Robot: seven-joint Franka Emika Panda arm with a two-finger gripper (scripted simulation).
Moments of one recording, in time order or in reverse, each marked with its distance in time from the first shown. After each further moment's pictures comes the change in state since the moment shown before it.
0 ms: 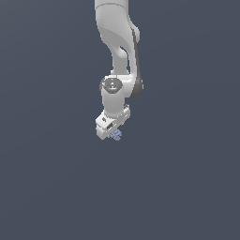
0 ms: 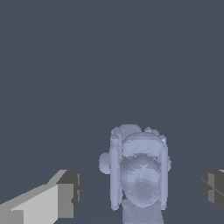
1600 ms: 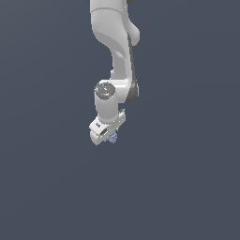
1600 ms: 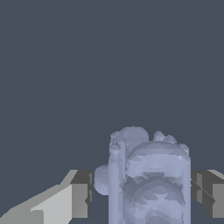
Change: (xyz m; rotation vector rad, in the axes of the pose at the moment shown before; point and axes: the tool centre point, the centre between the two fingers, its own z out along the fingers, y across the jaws) arm 0.000 0.034 0.005 0.000 0.001 -0.002
